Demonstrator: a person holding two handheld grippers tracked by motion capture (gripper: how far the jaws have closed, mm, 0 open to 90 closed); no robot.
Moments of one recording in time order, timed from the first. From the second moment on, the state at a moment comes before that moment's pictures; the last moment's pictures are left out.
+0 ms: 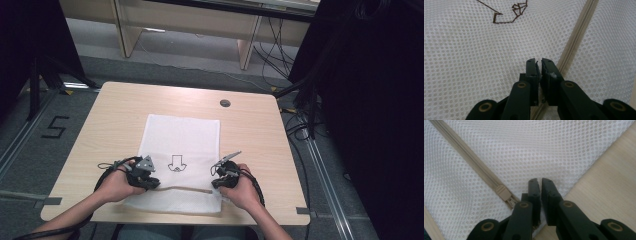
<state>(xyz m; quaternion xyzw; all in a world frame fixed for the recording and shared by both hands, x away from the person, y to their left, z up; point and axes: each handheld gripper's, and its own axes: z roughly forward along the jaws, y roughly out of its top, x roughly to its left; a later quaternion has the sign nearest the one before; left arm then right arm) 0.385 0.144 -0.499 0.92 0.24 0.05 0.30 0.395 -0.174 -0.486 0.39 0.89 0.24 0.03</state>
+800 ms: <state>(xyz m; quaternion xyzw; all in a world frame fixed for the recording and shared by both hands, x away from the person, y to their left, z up) 0.389 0.132 -0.488 0.86 0.26 0.05 0.43 0.389 -0.228 -0.460 0.48 0.81 0.32 0.07</state>
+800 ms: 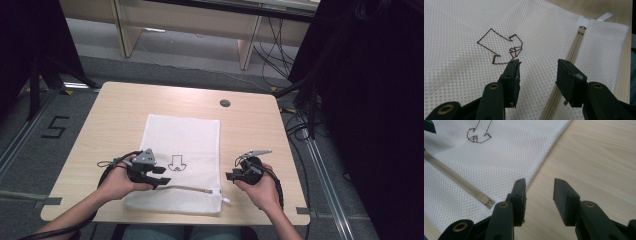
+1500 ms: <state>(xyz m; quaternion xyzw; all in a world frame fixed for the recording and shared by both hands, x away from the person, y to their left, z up) 0.384 0.106 -0.484 0.86 0.23 0.06 0.44 0.369 -0.212 -0.455 0.47 0.84 0.27 -0.01</state>
